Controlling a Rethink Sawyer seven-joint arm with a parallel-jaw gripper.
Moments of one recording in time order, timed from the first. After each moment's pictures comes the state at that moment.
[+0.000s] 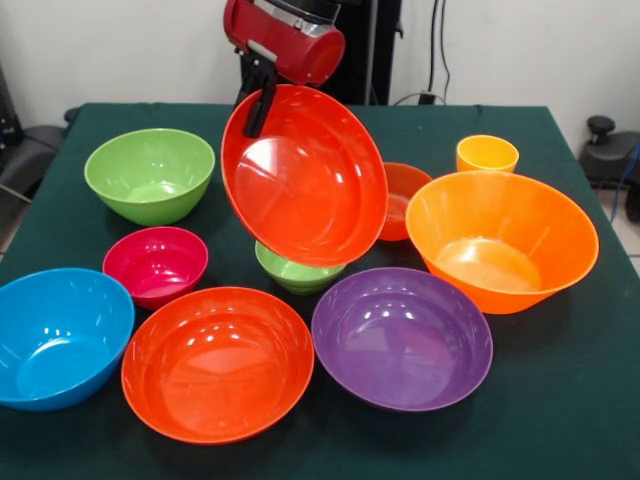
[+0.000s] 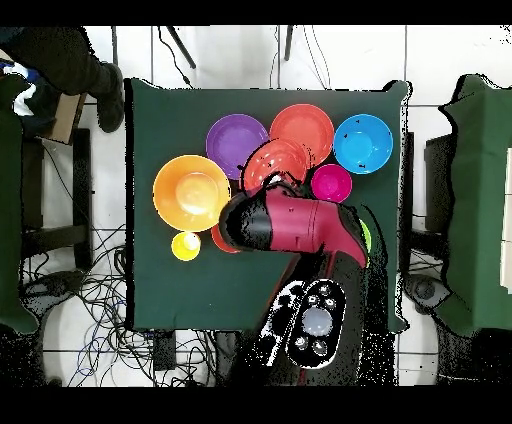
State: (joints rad) arm -0.04 -0.67 -0.32 1.59 -0.20 0.37 2.44
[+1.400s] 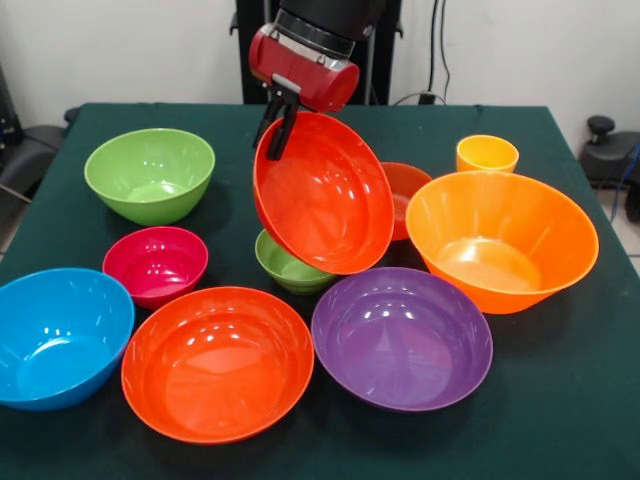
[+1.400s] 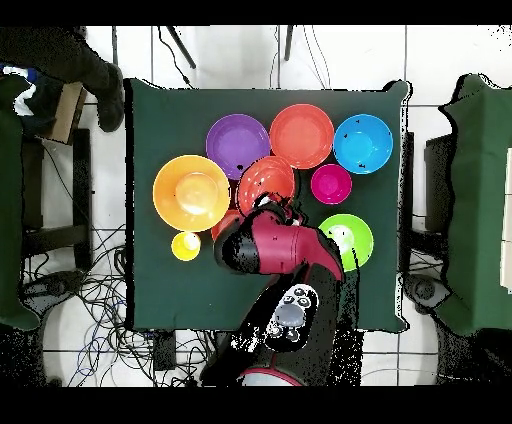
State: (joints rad) arm 0.02 -0.58 -0.38 1.70 -0.19 0.13 2.44
